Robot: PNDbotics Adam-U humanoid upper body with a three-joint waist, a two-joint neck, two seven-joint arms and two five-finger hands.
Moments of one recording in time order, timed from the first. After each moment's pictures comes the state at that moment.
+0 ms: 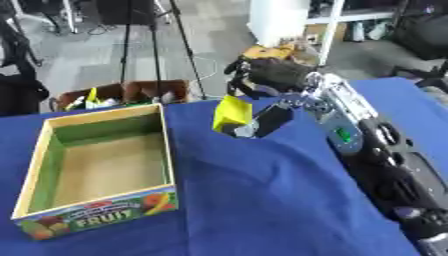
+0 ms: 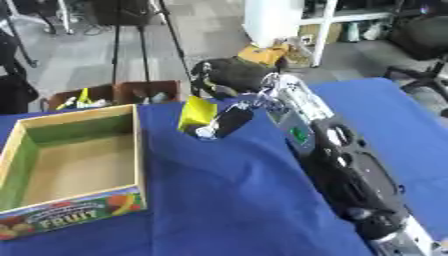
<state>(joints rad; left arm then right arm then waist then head) -0.06 -0.02 0.35 -1.90 -0.12 0.06 0.18 -0.86 -0.73 0.11 -1.52 0.84 -0.39 0.40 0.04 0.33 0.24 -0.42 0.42</state>
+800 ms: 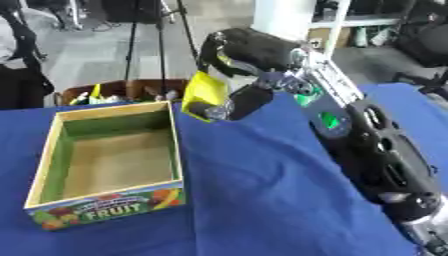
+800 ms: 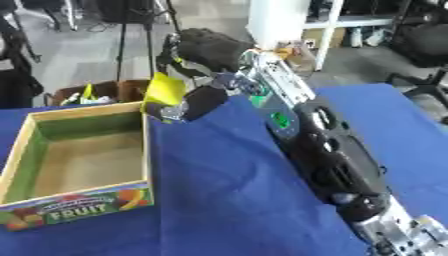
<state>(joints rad) -0.07 0.00 0.35 -1.91 -0.11 0.07 0.18 -0.91 -0.72 0.16 -1.59 0.82 -0.38 0.36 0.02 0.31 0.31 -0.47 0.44</state>
